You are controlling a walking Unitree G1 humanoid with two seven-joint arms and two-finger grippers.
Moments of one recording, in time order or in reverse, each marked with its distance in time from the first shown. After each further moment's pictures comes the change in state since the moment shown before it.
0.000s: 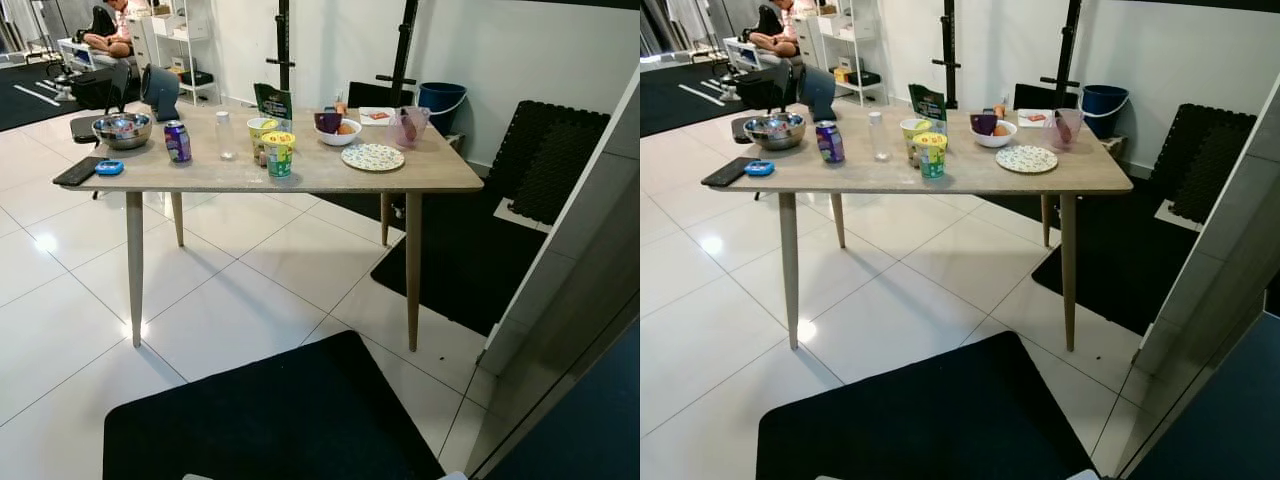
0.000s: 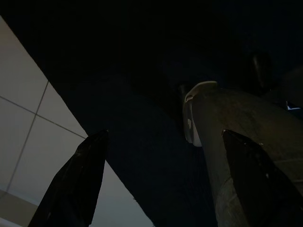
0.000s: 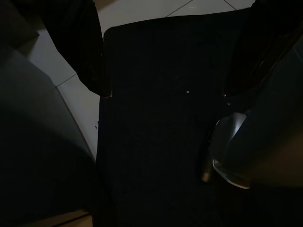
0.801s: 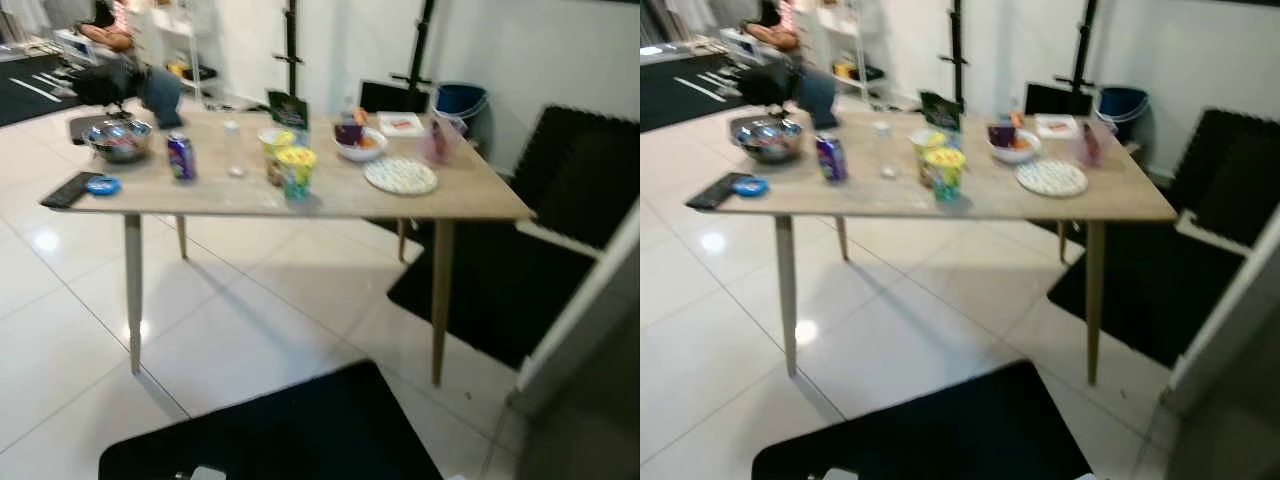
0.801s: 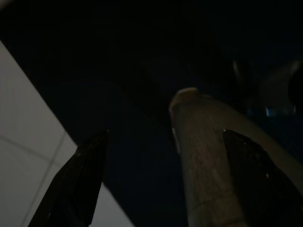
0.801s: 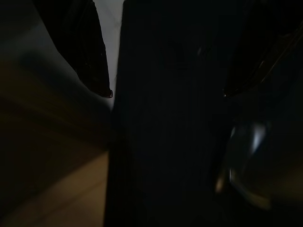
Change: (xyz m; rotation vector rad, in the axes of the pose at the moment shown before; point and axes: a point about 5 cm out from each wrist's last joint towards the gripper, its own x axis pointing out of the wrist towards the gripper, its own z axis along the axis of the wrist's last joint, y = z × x) left arm 0.003 -0.008 0.015 0.023 -0.023 -0.015; right arm 0.000 -0.005 0.007 -0.005 -0.023 -0.019
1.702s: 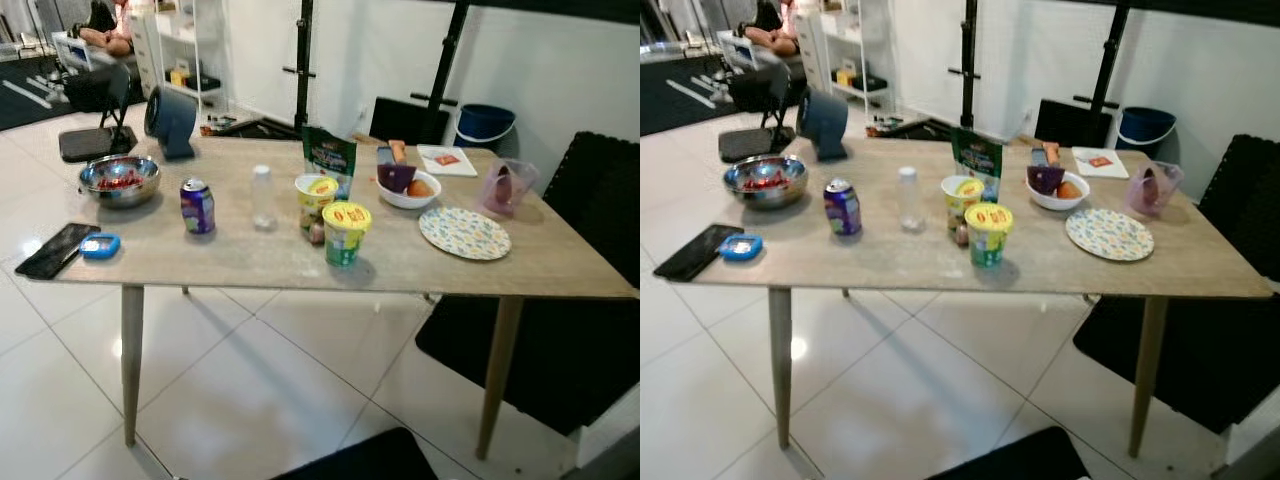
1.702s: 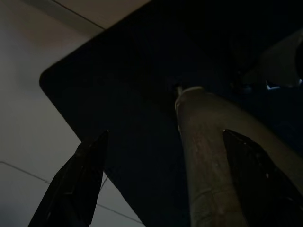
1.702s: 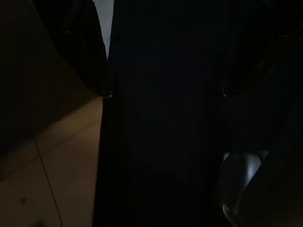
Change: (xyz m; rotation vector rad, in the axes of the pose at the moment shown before) left arm 0.000 -0.001 -0.006 -0.001 0.022 0.001; right arm 0.000 0.009 -0.010 0.008 0.029 0.027
